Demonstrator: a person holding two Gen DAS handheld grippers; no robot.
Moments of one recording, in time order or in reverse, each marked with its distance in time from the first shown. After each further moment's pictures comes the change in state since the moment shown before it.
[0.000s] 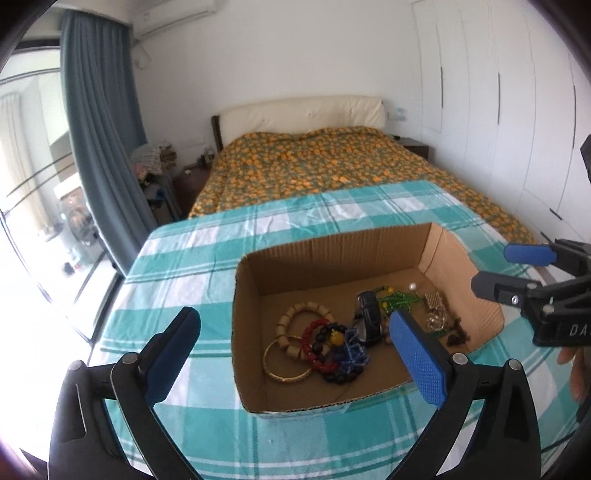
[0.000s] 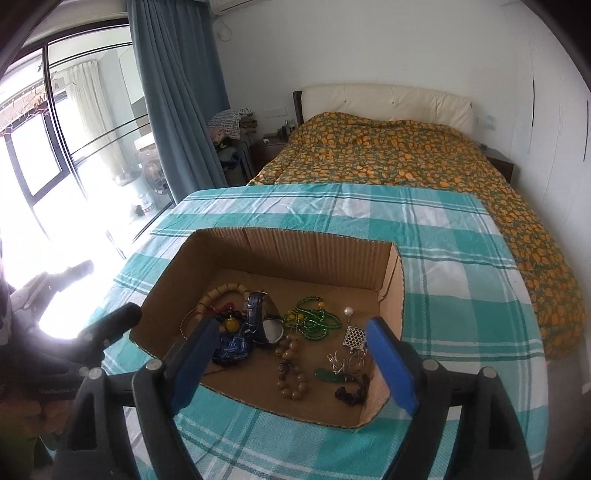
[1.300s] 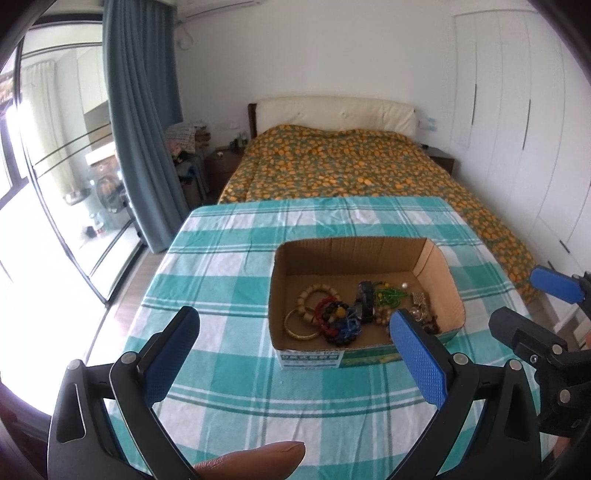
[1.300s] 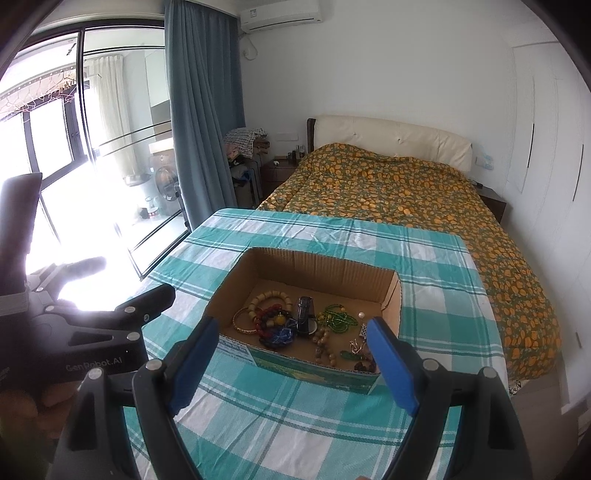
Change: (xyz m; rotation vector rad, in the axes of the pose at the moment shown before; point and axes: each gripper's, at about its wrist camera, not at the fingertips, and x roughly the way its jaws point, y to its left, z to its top) left arm -0.083 0.019 0.006 -0.124 0.067 0.063; right arm -0.107 0.063 -0.009 -0.076 -0.093 0.008
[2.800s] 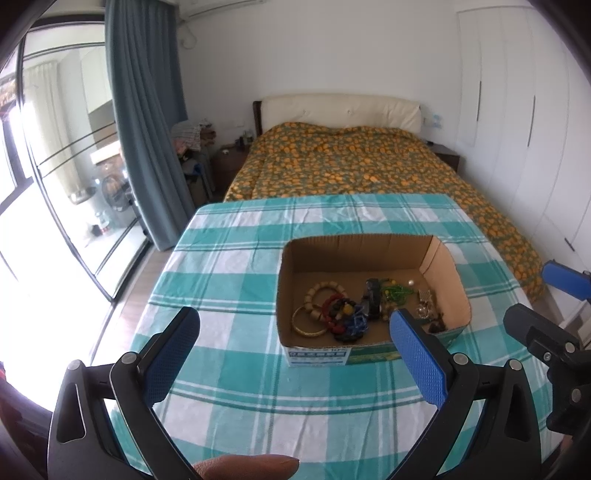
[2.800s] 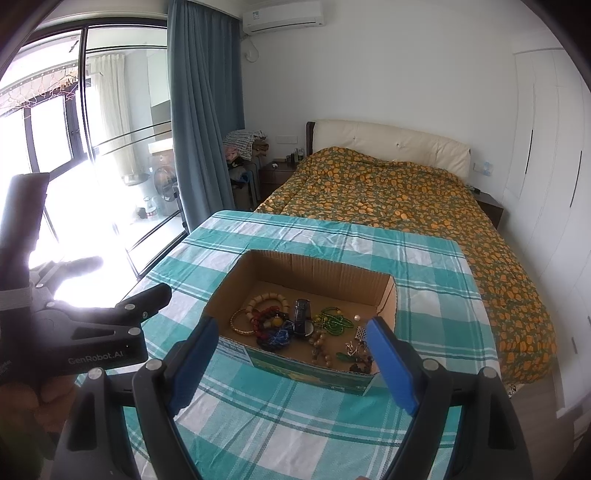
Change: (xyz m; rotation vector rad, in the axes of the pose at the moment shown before) left arm -0.003 0.004 0.000 0.002 0.012 0.024; right arm -0.007 -0.003 0.004 -0.012 -0.010 -0.012
